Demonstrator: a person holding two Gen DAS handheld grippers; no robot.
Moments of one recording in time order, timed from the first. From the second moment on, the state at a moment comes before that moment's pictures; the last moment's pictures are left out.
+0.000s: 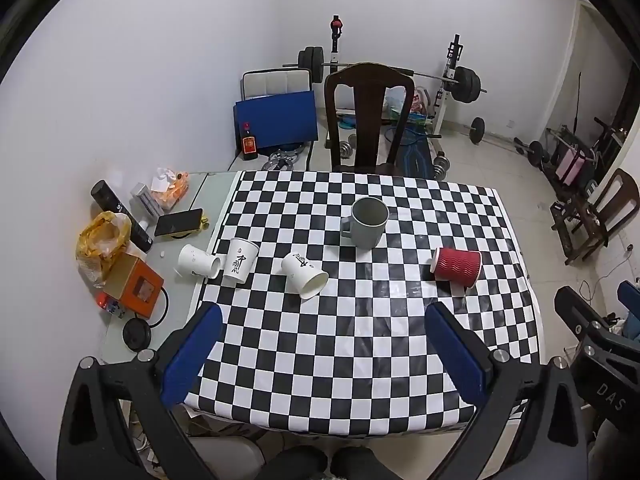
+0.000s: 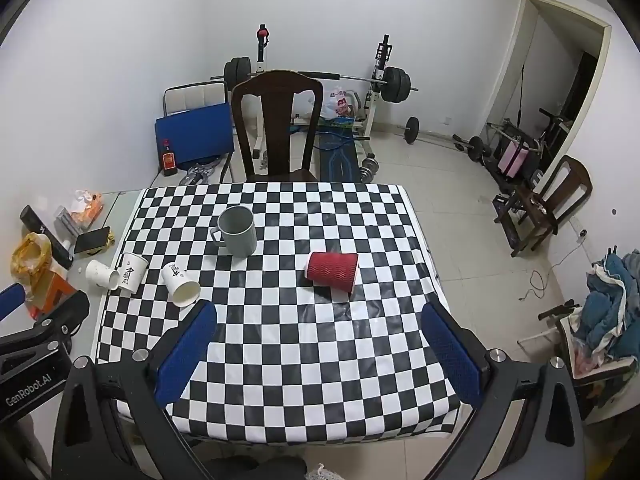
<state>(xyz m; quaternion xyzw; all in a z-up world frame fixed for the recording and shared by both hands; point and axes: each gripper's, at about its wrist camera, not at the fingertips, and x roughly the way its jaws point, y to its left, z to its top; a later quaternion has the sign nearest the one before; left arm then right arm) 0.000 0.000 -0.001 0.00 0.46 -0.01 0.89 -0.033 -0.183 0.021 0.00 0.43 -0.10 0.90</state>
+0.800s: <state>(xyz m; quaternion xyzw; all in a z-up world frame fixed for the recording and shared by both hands) 0.004 -0.014 0.013 0.00 0.46 0.00 0.89 -0.036 -0.183 0.029 0.00 0.43 -0.09 0.90</state>
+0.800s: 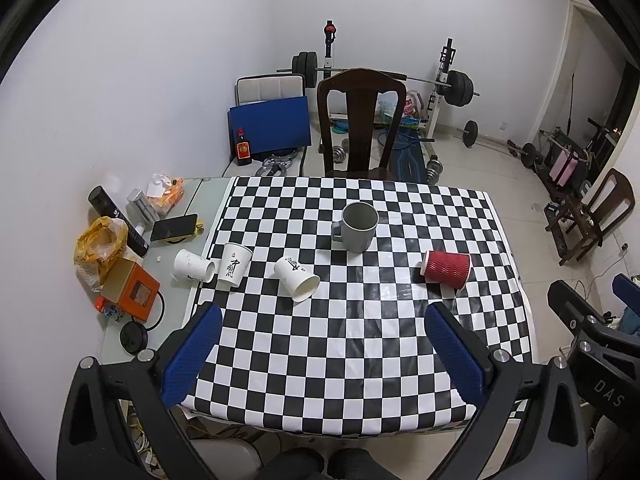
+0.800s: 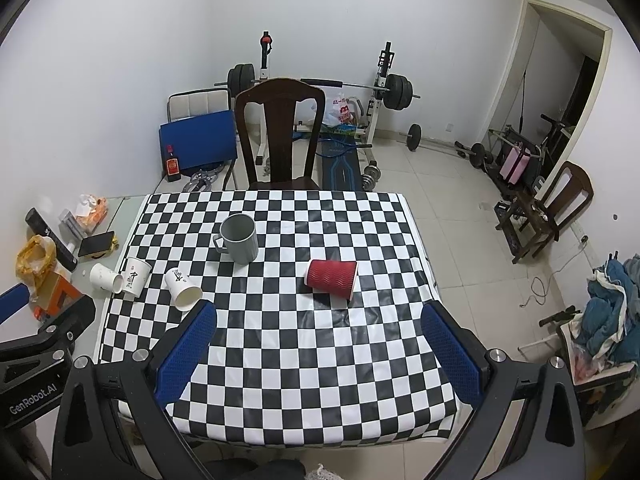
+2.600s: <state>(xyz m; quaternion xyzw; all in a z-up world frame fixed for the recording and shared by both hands) 0.009 -0.012 0.038 0.00 0.45 0.01 0.89 -0.040 -0.185 0.036 0.00 0.42 -0.09 0.90</state>
